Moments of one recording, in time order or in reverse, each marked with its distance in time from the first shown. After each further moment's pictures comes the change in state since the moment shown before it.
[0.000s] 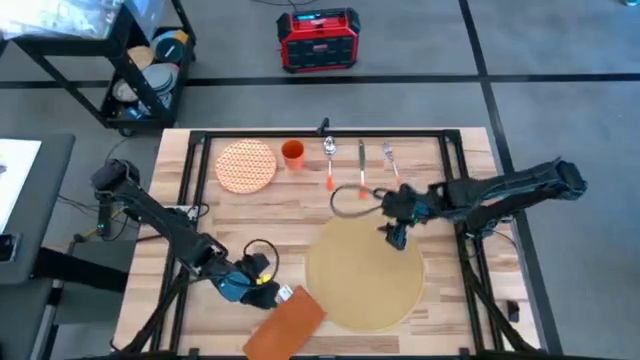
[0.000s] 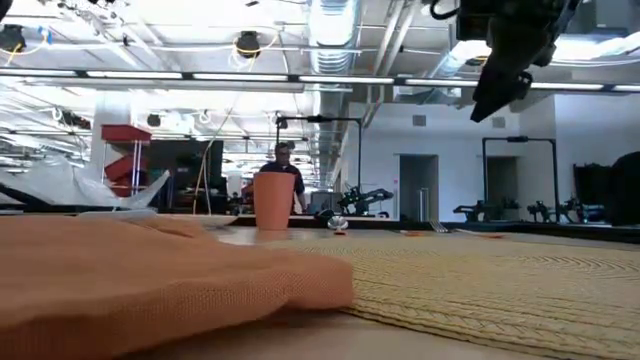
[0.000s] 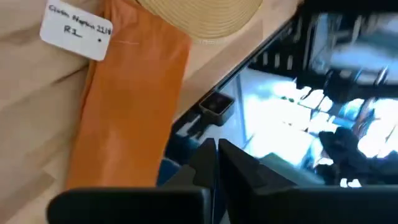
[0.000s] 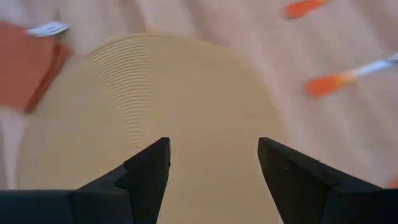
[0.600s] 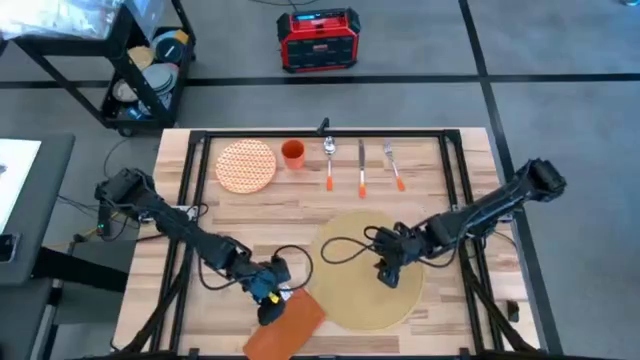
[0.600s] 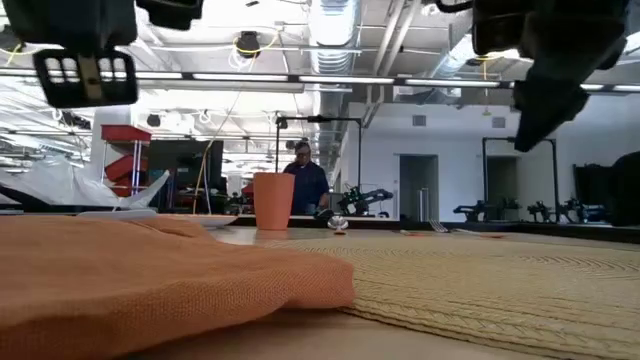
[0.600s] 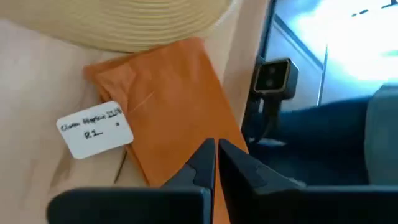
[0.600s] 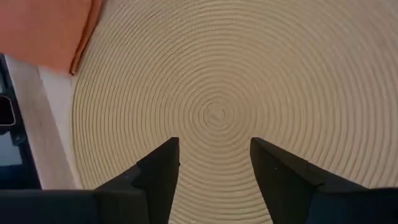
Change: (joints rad) left arm 0.118 0.160 0.000 0.048 0.190 0.756; right arm 0.241 0.167 0.000 0.069 0.000 0.360
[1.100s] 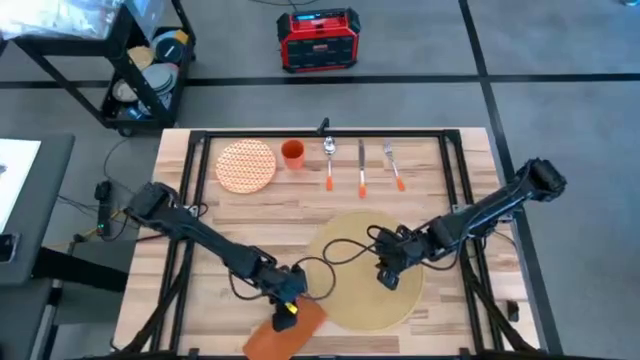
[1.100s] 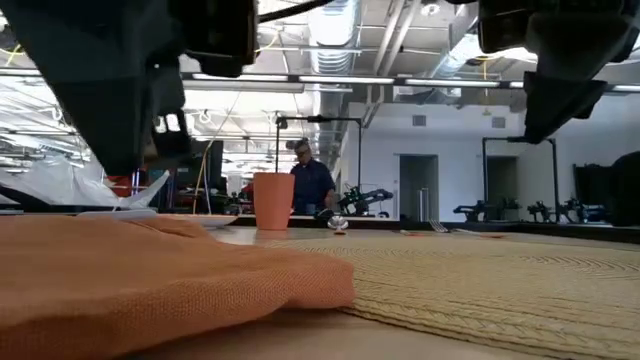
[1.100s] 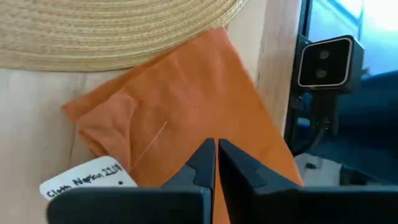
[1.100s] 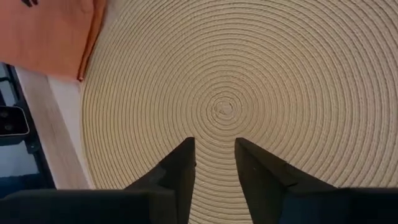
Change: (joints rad) left arm 0.041 0.268 0.165 -0.055 0.071 0.174; right arm 0.020 0.002 0.000 0.006 0.011 0.070
